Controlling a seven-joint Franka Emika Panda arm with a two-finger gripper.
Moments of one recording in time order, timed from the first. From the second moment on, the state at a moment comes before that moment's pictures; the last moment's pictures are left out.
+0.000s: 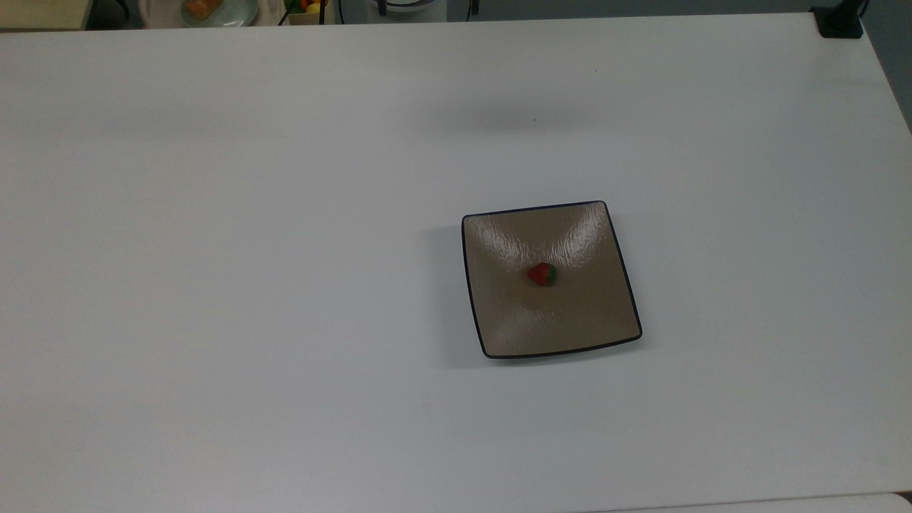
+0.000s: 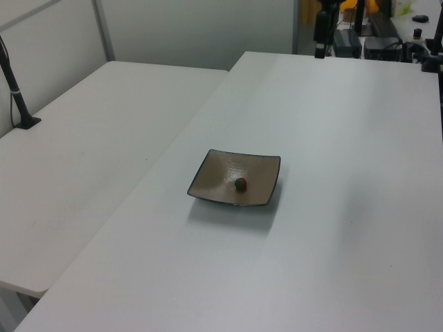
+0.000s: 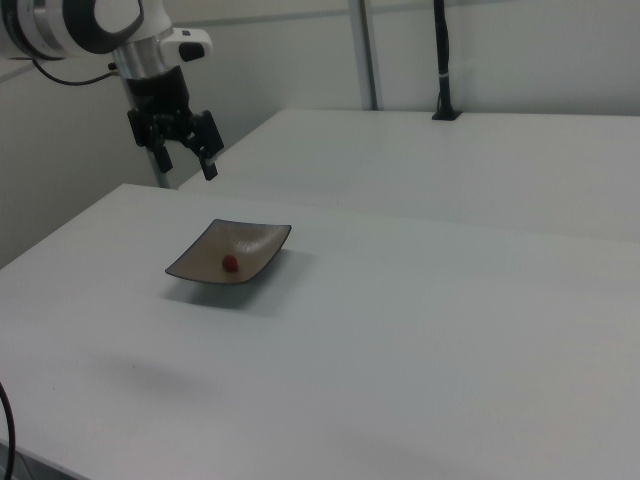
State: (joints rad) arm 0.16 0.02 0.04 -1.51 0.00 1.59 0.11
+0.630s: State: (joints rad) arm 0.16 -0.05 0.03 -1.65 0.06 1.72 0.11
